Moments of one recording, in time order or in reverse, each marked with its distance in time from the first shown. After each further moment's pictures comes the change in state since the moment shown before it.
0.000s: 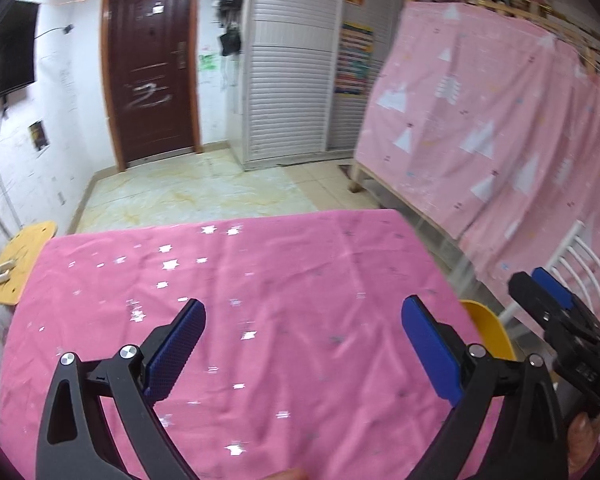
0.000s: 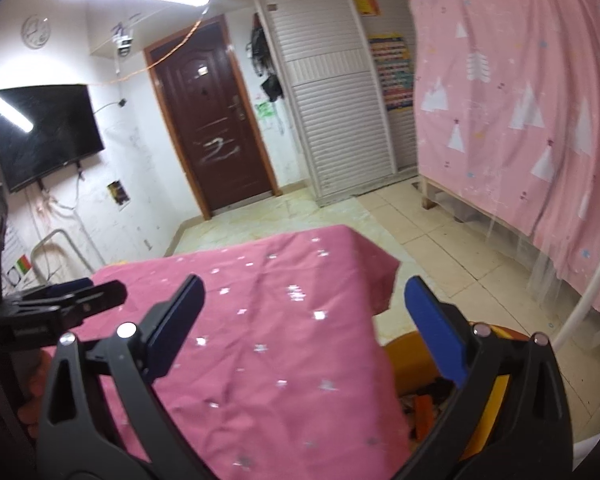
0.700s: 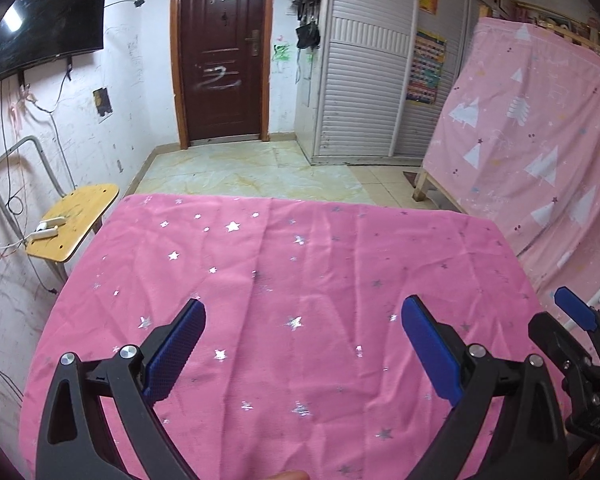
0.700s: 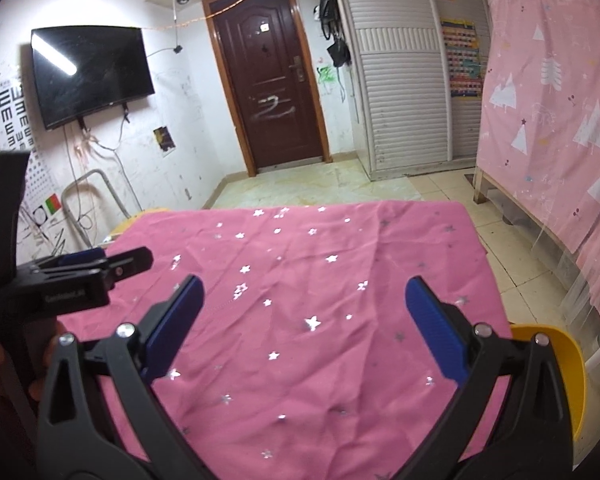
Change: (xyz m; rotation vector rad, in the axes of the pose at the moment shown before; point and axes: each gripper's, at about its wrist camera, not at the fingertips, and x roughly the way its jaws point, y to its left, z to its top) left arm -0.004 0.101 -0.019 -0.138 0.008 0.179; right arm 0.043 0.095 -0.022 -0.152 0.126 0.133
